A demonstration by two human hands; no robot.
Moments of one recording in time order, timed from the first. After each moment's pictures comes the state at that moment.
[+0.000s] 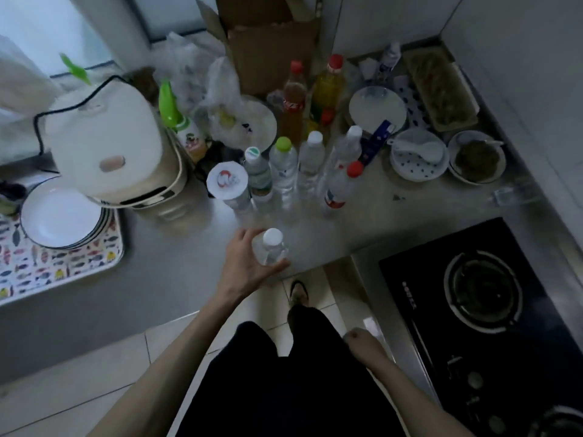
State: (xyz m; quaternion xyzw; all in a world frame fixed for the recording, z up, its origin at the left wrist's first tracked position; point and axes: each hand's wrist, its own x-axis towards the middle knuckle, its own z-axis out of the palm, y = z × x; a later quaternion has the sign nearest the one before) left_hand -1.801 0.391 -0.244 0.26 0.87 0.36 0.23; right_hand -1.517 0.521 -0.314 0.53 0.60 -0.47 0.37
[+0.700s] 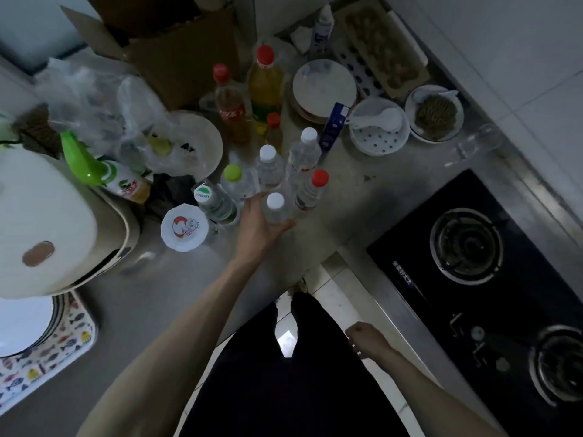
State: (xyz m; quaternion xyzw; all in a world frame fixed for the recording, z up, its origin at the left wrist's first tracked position) left_hand -1.865 0.535 -0.287 0.30 0.82 0.36 0.34; right_hand -1.536 0.508 -0.321 0.64 0.45 -0.54 0.31
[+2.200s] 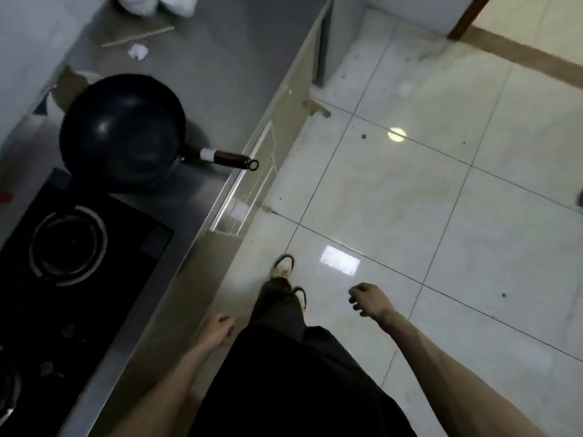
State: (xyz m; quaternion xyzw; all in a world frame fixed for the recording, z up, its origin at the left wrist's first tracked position) left_hand -1.162 0.259 -0.325 0.71 0.40 -0.48 0.32; right_hand -1.075 -0.095 -0.320 0.75 -0.29 -0.47 -0.36
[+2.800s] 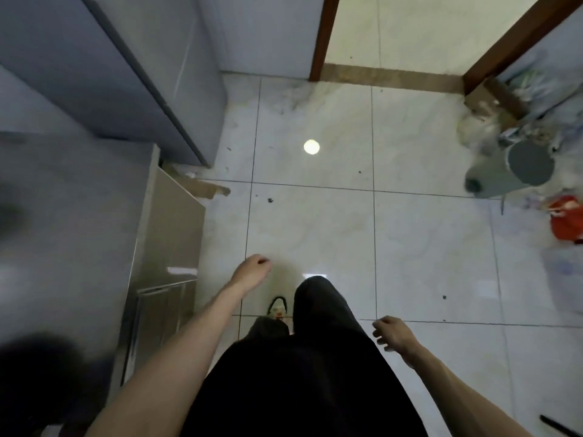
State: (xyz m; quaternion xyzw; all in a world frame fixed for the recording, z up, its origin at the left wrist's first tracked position) left_hand -0.606 -0.089 -0.294 0.79 0.09 -0.51 0.34; right_hand -0.829 -0.376 -0.294 0.66 -0.51 -0.40 -0.39
